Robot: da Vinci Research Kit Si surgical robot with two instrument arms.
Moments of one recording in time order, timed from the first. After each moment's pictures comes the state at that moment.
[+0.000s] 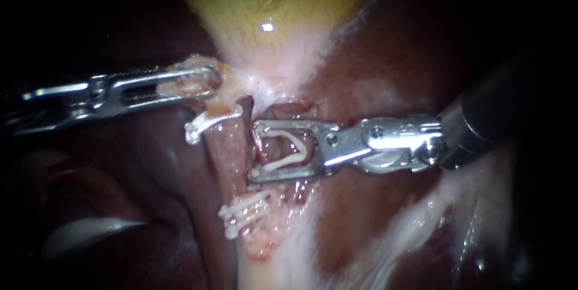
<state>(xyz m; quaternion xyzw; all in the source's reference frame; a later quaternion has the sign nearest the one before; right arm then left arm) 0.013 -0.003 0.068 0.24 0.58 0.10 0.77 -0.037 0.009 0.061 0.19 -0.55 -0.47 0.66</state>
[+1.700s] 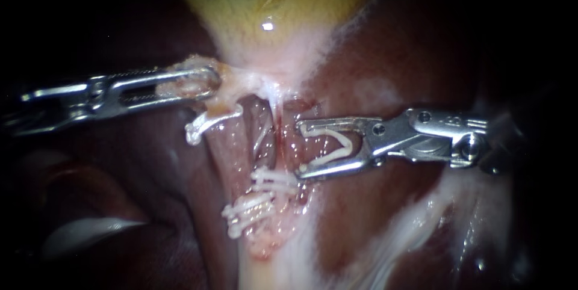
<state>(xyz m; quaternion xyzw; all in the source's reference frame) 0.007 -0.001 0.069 0.29 0.57 0.16 0.75 -0.037 0.008 0.061 0.19 -0.55 -0.47 0.66</state>
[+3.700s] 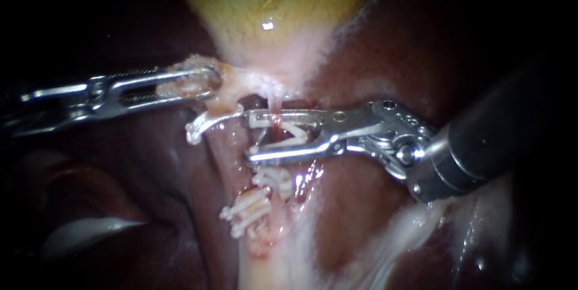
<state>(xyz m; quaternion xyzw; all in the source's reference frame) 0.014 -0.001 0.066 0.40 0.64 0.25 0.61 -0.037 0.008 0.061 0.18 -0.55 -0.47 0.66</state>
